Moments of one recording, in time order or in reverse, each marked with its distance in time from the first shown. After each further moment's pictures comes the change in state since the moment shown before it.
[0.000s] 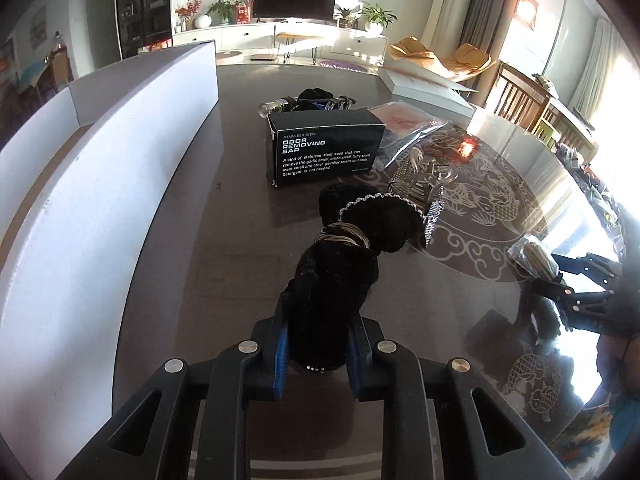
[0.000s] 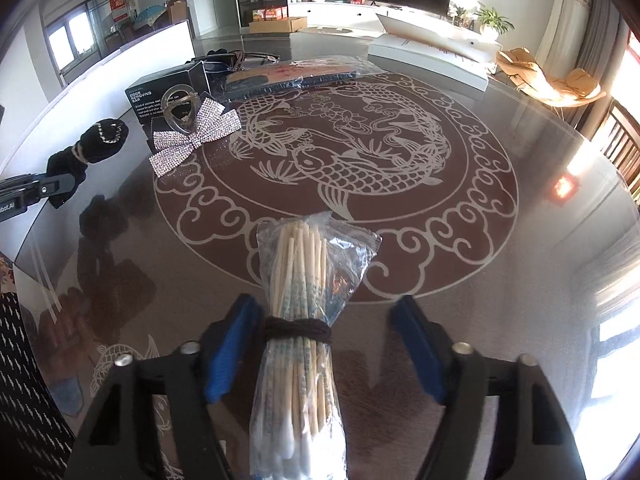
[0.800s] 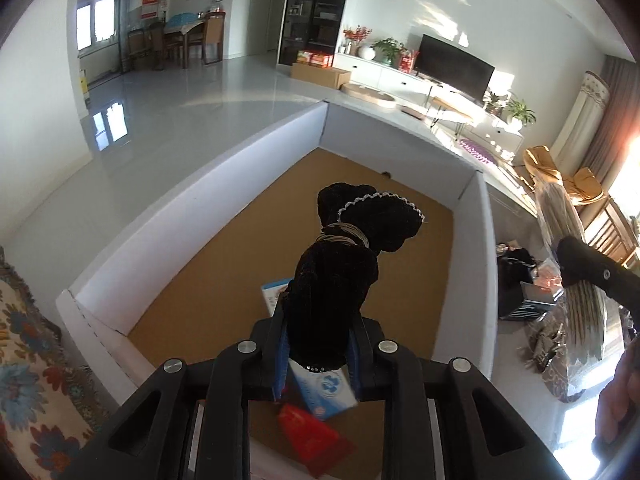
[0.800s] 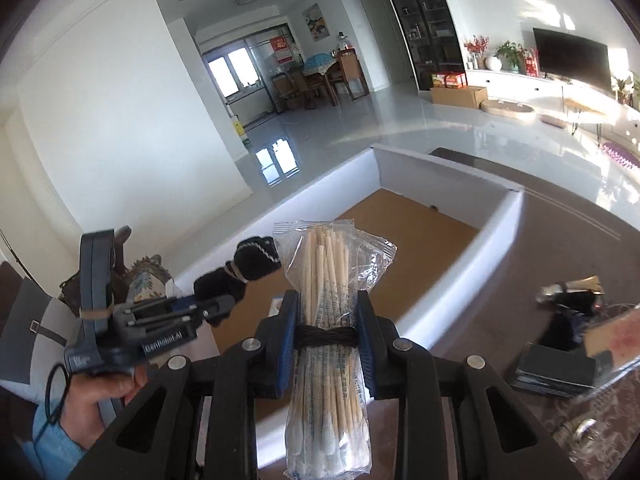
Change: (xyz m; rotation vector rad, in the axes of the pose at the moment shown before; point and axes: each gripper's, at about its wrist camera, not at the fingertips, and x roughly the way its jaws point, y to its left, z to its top) left arm -0.130 0.259 0.011 -0.436 -0.122 0.303; right arm -0.047 0.330 0.233 -0.190 -0.226 0.614
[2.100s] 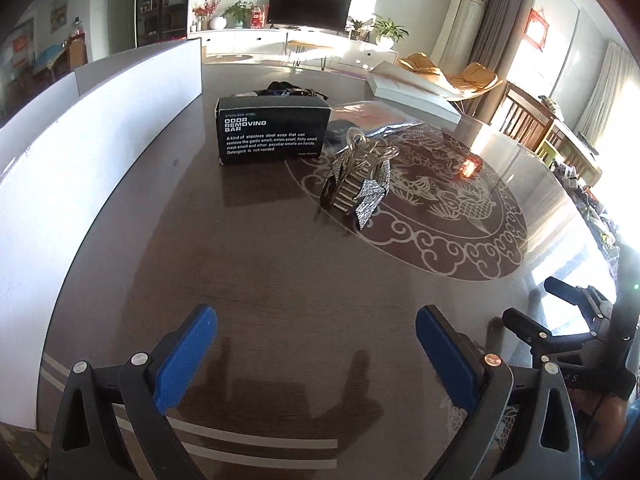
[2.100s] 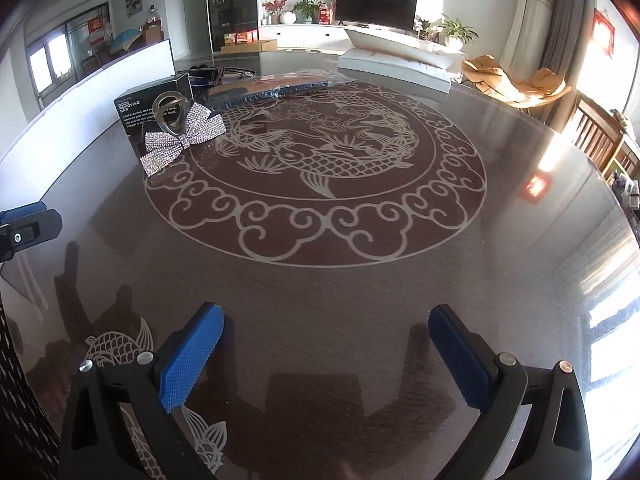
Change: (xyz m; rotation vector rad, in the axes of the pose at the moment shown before) left arm 0.029 -0.289 -0.185 0.352 0.102 -0.297; right arm -0.201 -0.216 -0.304 0.227 0.110 -0.732
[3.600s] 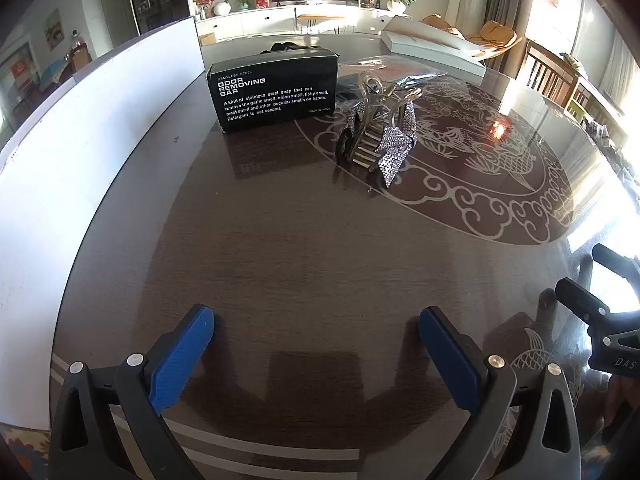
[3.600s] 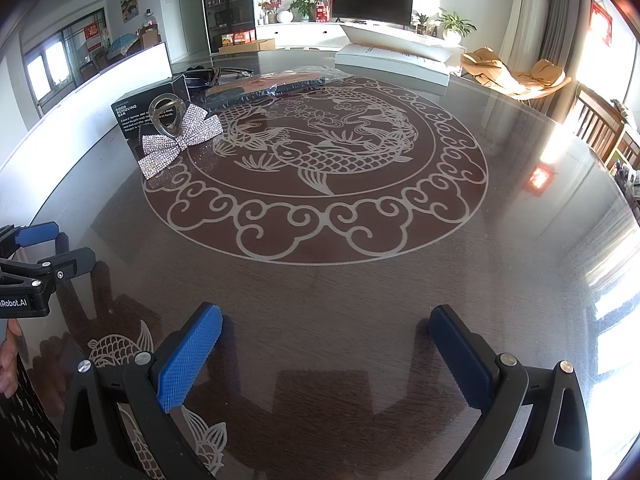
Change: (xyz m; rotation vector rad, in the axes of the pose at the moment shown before) left arm 0.025 -0.010 -0.008 0.081 0.102 0.144; right arm 0.003 -0.002 0.001 0.028 0.013 0.020
